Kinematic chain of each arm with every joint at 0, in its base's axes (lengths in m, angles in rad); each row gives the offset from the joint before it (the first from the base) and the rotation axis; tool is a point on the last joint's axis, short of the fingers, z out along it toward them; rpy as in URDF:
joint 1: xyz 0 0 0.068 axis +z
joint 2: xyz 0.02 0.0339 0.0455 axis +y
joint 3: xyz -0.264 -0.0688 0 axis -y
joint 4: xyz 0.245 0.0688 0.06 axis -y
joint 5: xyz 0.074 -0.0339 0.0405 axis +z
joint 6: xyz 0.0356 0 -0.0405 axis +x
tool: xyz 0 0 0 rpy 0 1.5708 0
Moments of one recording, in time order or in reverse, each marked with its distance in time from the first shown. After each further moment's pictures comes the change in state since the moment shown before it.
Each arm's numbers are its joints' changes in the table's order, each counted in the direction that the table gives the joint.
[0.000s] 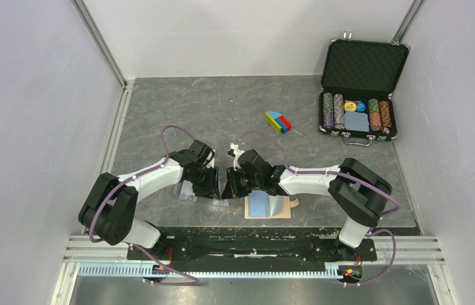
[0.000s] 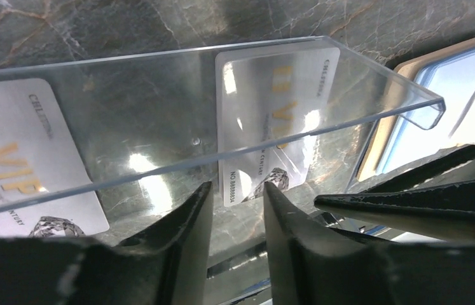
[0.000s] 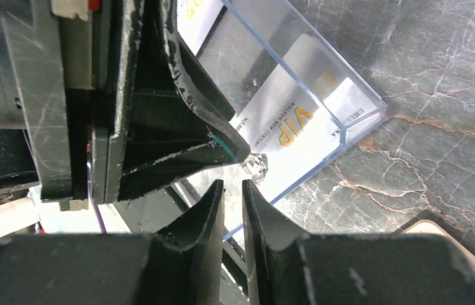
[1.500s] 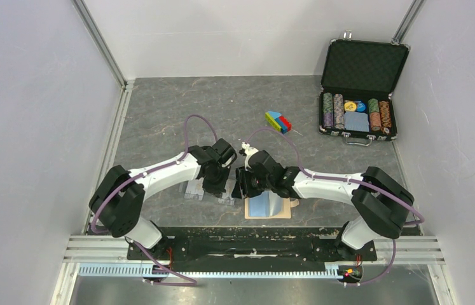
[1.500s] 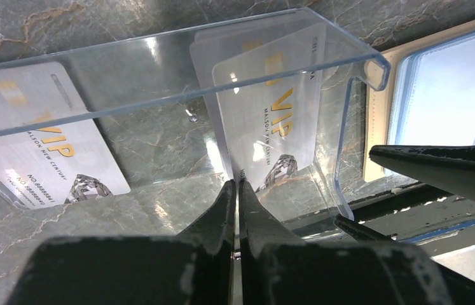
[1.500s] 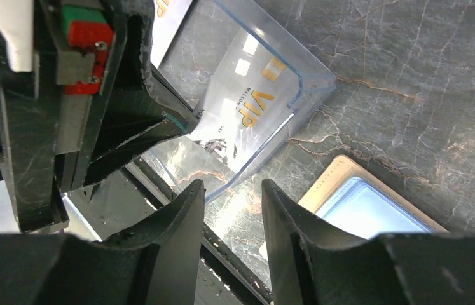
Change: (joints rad) left arm -0.219 0.093 0.211 -0.185 0.245 -0.001; right arm -0.021 -0.166 -0.080 -0.126 -0.137 -0.077
